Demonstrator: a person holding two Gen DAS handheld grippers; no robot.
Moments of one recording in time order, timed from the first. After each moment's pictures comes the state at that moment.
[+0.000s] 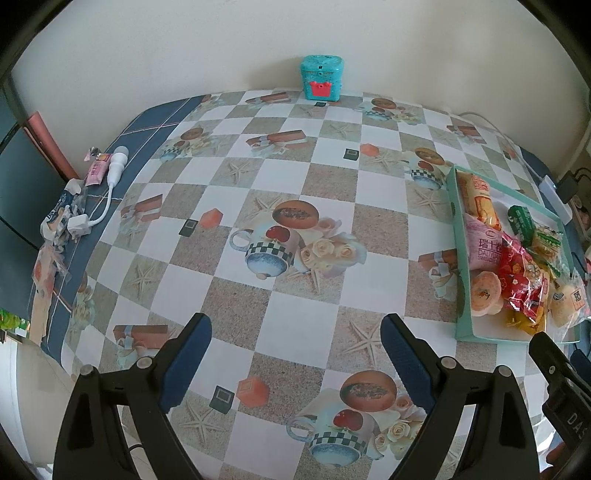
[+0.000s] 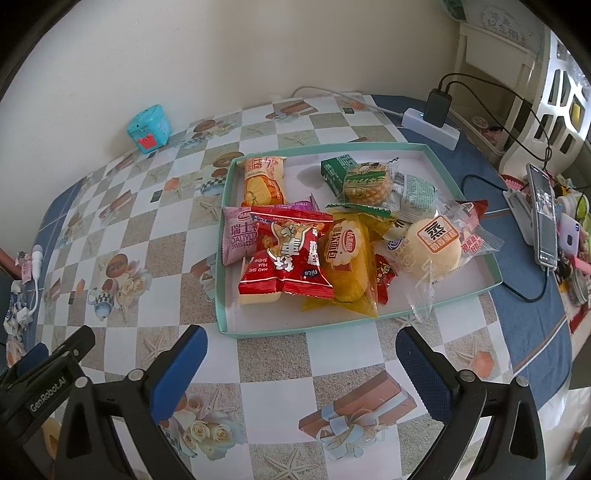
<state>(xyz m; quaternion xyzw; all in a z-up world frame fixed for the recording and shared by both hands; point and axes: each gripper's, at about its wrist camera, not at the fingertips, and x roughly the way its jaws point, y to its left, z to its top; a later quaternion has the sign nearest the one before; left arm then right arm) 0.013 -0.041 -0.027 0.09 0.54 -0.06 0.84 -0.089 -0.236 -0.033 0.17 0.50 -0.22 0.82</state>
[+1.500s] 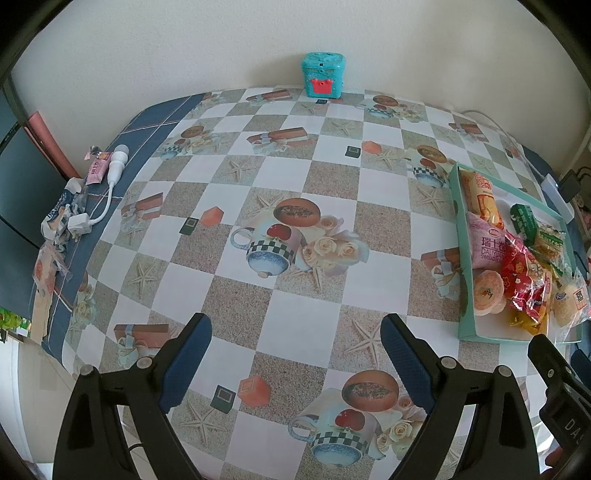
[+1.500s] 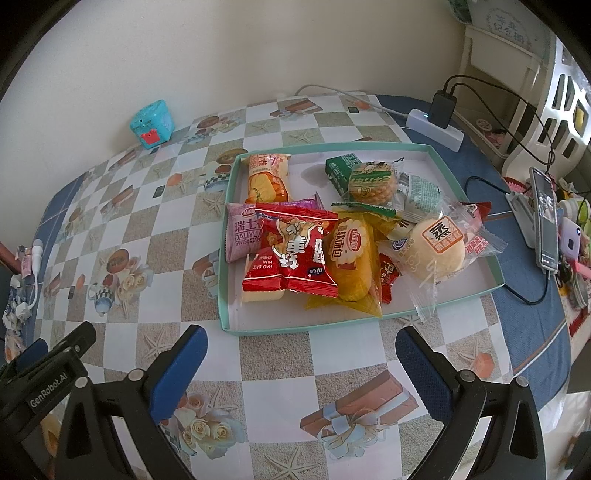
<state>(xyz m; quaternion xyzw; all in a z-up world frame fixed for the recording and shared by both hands) 0.013 -0.040 -0.029 0.09 0.54 -0.06 0.84 -0.088 -0.233 -0.034 0.17 0.50 -0.22 0.82</state>
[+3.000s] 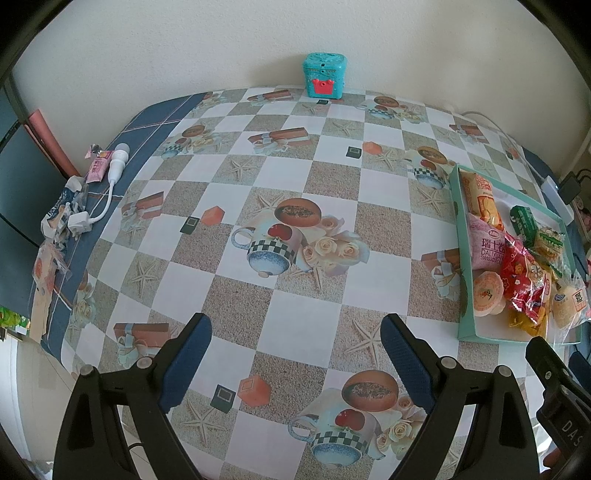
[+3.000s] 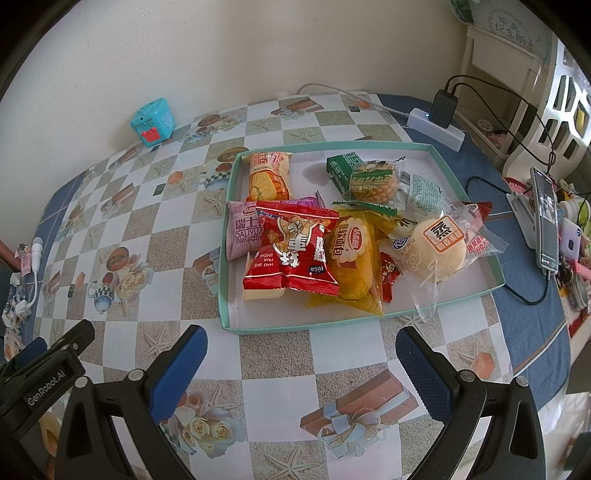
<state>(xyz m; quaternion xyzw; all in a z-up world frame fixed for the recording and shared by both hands) 0.013 -0.038 -0.029 0.09 0.54 -0.06 0.84 -0.087 -0.232 -0.035 0.17 0.51 -0.22 0.82</state>
